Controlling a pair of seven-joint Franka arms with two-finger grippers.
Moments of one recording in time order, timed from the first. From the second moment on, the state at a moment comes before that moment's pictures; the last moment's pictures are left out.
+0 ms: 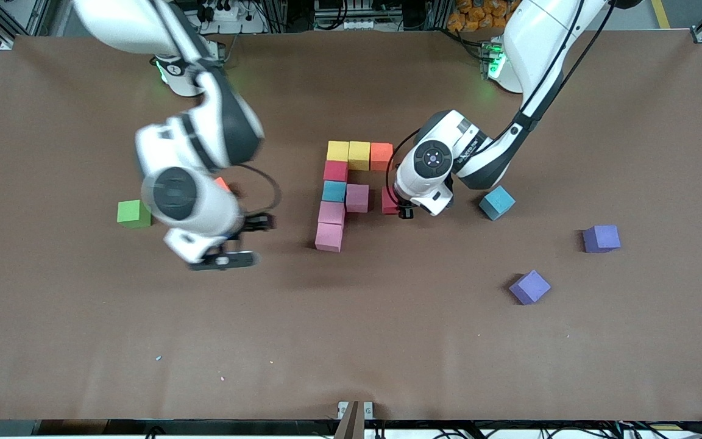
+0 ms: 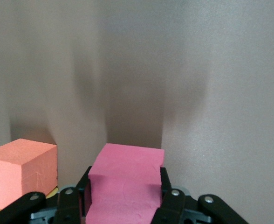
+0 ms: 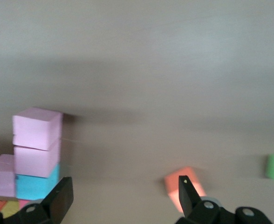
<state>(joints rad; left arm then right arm) -0.29 0.55 -0.44 -1.89 0.05 2.30 -2.35 0.46 0.48 -0.14 -1.36 0.10 1.67 0.23</state>
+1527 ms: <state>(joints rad) -0.33 0.57 -0.43 -1.95 0.07 2.44 -2.36 0.03 0.15 -0.06 -1.37 0.00 1.53 -0.09</state>
